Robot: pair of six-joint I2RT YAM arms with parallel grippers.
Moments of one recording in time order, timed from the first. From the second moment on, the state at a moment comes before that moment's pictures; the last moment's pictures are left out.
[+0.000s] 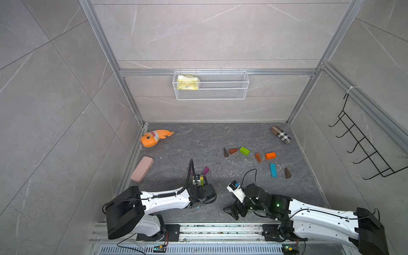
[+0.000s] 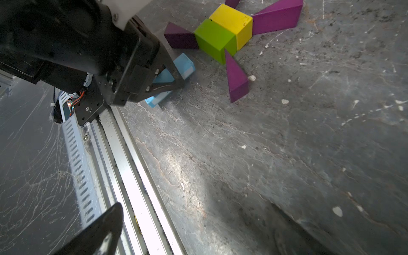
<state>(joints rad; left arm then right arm) -1.13 1.39 0.68 -0.67 -0.35 -1.08 1.08 0.95 0.43 -0.21 -0.13 0.32</state>
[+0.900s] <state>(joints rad) -1.13 1.45 0.69 -0.62 -0.38 -1.10 1.08 0.91 0.38 -0.18 -0.13 0.32</state>
